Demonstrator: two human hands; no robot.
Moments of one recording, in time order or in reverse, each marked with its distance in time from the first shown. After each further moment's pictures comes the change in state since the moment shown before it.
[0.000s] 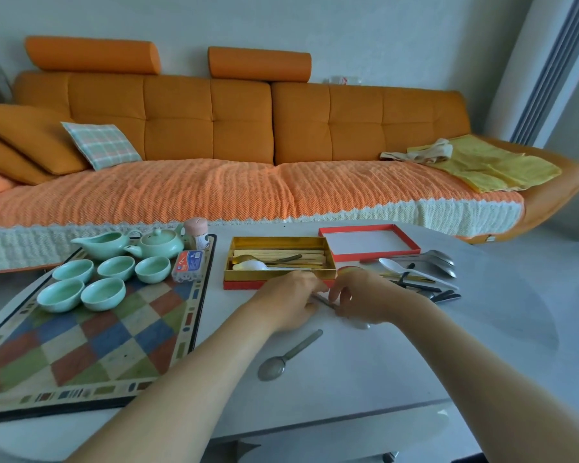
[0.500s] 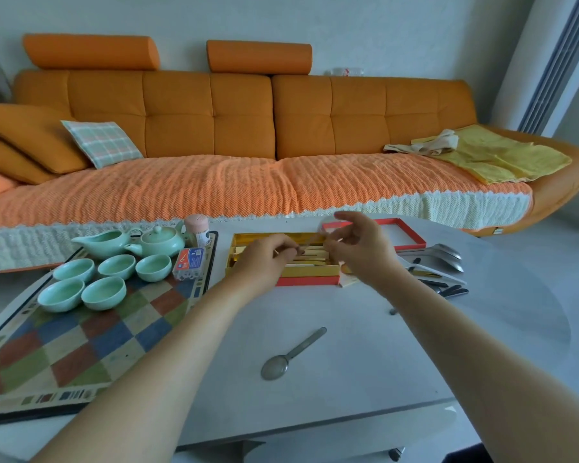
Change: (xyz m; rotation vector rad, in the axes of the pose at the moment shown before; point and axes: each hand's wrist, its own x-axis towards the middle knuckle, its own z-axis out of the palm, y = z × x) left_hand 0.004 -0.030 -0.034 -0.488 0.276 -0.313; right_hand 0.017 -0.018 -0.019 0.845 0.558 -0.060
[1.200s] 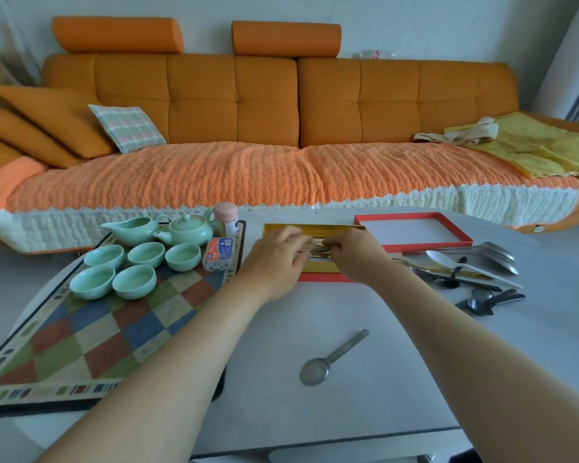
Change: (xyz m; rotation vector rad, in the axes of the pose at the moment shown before) left_hand 0.005 -0.058 -0.014 0.469 0.012 0.207; right_hand 0.040 0.012 0.075 -0.714 -0.276 0.029
